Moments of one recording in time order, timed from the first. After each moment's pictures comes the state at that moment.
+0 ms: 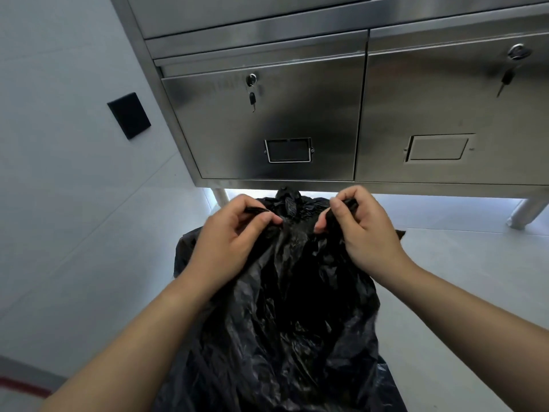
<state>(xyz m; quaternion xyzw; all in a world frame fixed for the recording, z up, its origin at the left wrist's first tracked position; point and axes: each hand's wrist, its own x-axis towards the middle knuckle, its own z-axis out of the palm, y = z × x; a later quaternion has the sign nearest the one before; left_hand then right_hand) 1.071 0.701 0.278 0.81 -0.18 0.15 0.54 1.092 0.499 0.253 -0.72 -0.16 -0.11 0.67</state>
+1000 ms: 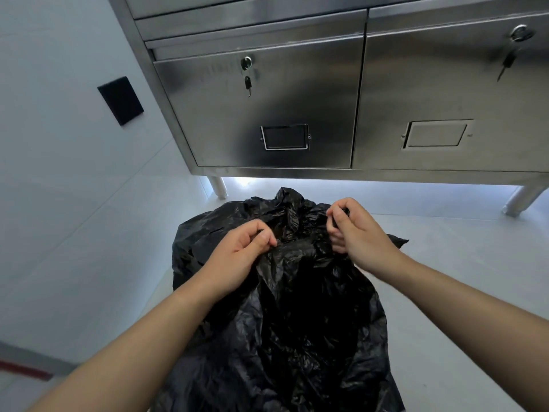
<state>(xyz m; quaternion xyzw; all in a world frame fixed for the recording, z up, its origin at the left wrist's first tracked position) 1.057 0.695 0.243 0.82 -0.14 -0.01 0.56 1.089 0.493 0.229 -0.71 -0.11 0.04 0.69</state>
